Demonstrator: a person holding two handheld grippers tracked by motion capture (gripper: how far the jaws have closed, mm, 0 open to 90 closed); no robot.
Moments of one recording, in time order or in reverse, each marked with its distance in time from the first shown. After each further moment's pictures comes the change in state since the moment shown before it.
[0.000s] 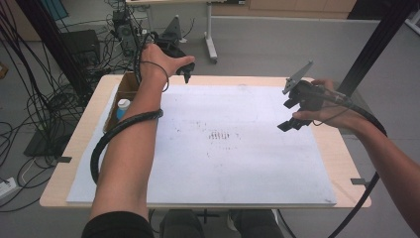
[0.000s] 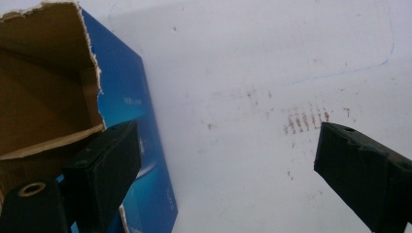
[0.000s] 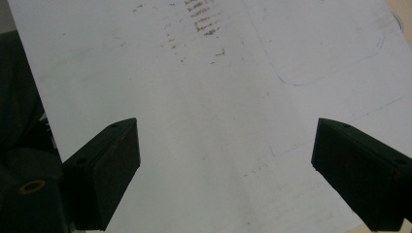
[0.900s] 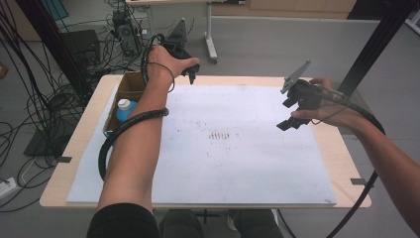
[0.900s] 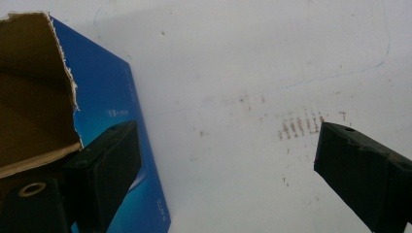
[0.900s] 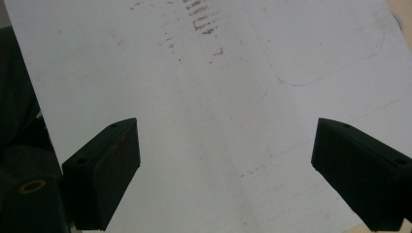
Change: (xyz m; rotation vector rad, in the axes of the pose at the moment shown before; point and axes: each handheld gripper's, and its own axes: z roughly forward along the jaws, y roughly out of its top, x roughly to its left) left arm -0.008 0.007 0.011 0.006 -0.006 0.014; right arm -0.002 0.004 0.002 0.012 -0.003 -0.006
